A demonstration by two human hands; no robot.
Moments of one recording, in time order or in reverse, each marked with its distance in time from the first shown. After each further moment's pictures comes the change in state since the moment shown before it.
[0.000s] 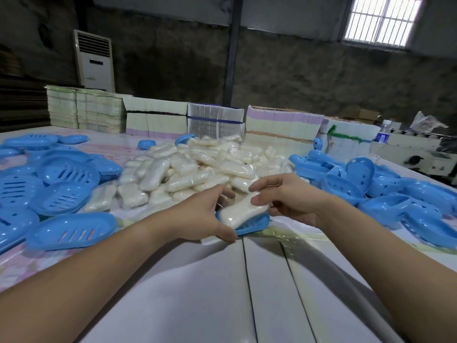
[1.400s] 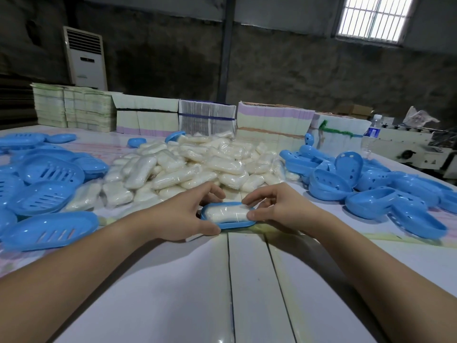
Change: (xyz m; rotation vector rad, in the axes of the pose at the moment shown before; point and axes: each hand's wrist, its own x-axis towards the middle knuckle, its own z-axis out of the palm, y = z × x) left_hand 0.001 -0.006 0.001 0.013 -0.034 0.072; right_hand -0.006 0.035 -0.019 -0.540 0.037 -0.291
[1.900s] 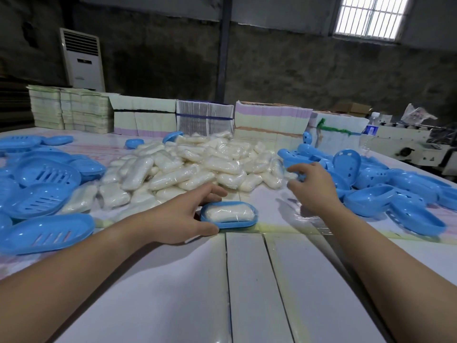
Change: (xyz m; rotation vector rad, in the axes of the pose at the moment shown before) left_hand 0.004 -0.009 0.003 -0.042 -0.028 0.051; right_hand 0.016 0.045 -0.040 -0.356 0.619 0.213
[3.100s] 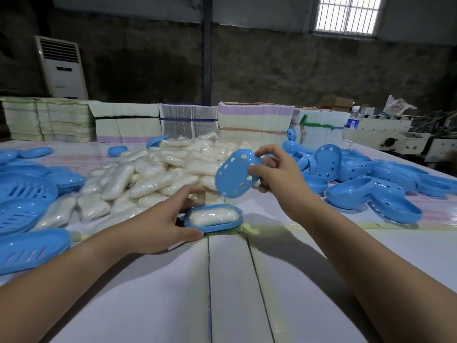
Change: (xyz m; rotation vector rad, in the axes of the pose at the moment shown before) left_hand -0.003 0.001 0.002 -0.022 0.021 0.010; right_hand -0.028 -0.053 -0.012 0.906 -0.172 0.011
